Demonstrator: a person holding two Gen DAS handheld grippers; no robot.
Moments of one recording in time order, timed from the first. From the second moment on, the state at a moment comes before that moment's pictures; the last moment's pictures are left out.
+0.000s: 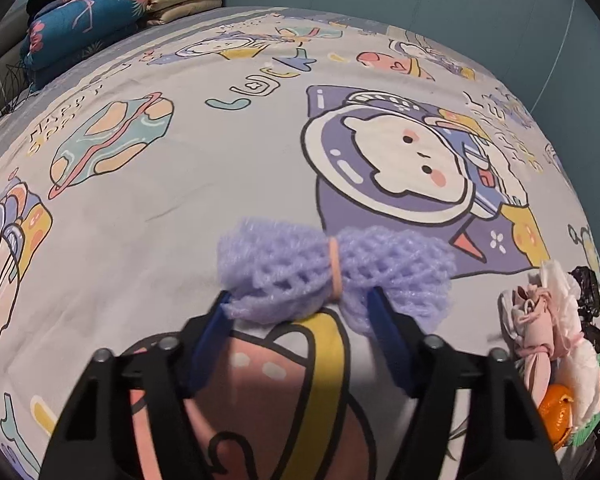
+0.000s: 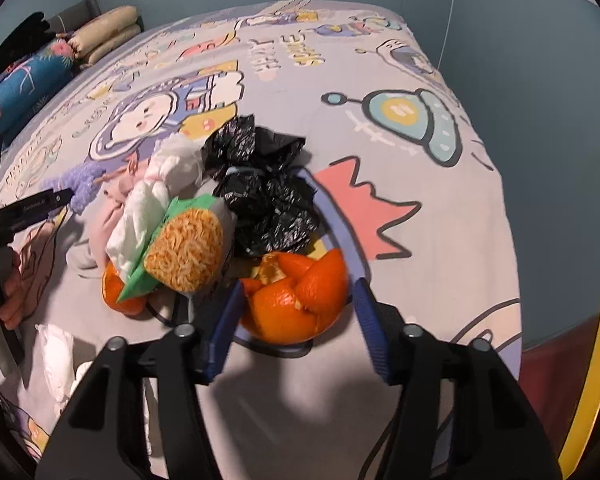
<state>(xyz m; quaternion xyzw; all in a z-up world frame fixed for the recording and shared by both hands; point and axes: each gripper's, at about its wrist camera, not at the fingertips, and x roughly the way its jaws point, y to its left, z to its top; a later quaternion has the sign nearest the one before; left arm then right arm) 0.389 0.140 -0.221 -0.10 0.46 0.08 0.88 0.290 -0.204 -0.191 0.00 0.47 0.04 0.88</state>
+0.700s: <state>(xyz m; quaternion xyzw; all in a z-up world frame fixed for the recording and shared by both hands) 0.374 0.121 -0.206 -0.06 0.44 0.07 0.90 0.279 -0.192 -0.182 -0.03 0.44 0.04 0.90</state>
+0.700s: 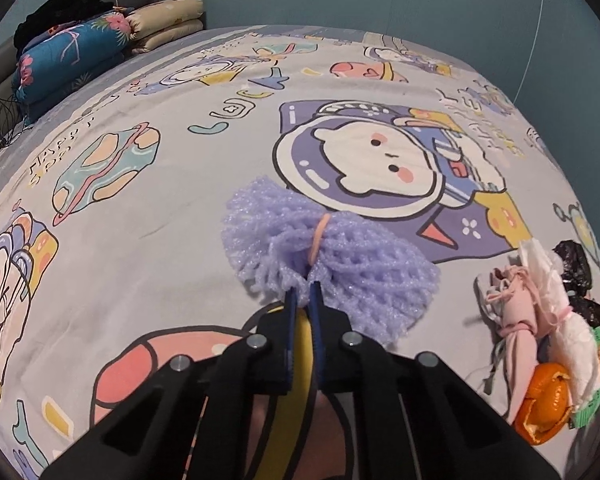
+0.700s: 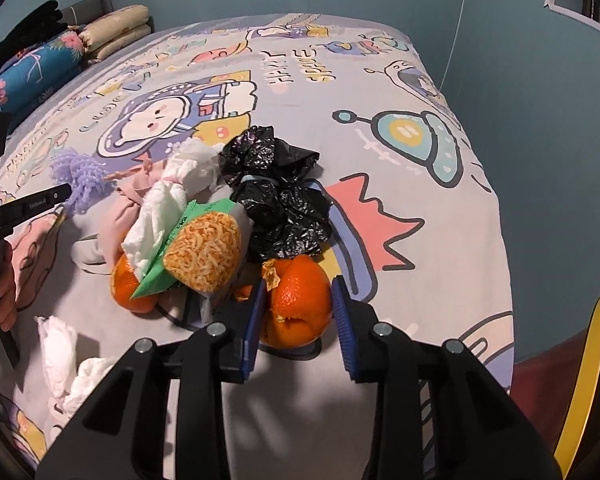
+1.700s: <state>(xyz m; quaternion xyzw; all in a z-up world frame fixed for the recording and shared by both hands) 0.299 0.097 -0.130 -0.09 0.36 -0.04 0.93 0.243 -0.212 -0.135 0.02 0.38 0.06 0.92</state>
